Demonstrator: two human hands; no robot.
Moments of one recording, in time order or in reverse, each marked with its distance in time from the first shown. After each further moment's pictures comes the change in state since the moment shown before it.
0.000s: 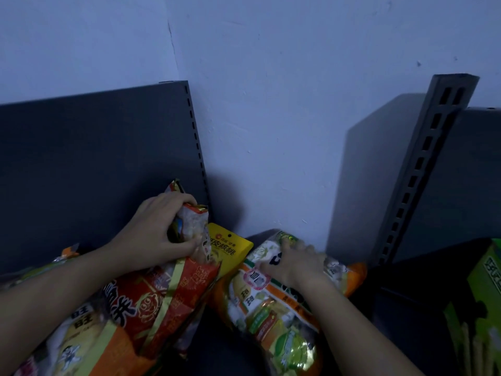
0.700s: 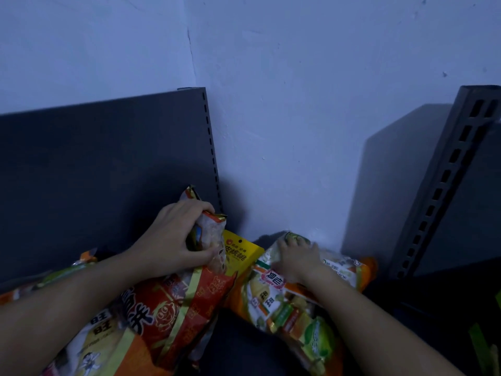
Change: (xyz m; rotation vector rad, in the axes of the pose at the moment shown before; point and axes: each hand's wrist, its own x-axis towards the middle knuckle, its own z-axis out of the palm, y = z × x) left_hand -0.001 0.002 0.001 -0.017 -0.030 -0.006; right_hand 0.037 -0.017 -0.005 -0.100 0.030 -0.211
